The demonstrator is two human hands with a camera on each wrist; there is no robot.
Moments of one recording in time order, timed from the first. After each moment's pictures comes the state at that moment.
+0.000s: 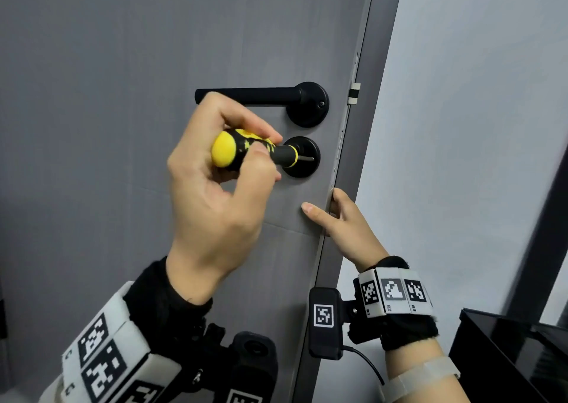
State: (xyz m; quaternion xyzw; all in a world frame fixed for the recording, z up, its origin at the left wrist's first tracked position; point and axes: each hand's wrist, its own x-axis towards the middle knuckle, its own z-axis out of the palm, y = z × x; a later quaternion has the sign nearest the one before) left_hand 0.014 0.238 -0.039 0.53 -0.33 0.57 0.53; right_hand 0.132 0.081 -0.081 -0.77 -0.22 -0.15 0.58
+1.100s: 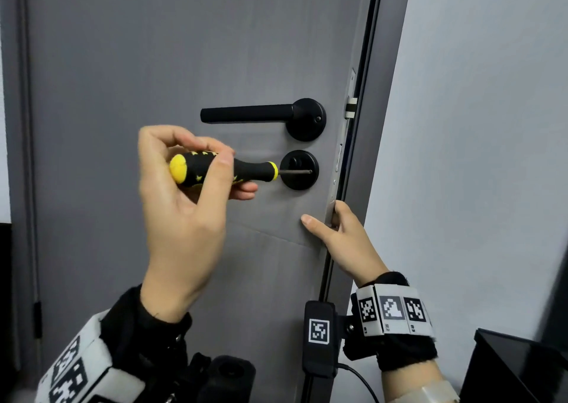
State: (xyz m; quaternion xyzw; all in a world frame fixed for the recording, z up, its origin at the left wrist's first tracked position) left_hand 0.006 0.245 -0.050 0.52 -0.24 0.58 0.58; right_hand 0.125 0.085 -0.083 -0.78 -0.21 -0.16 0.56
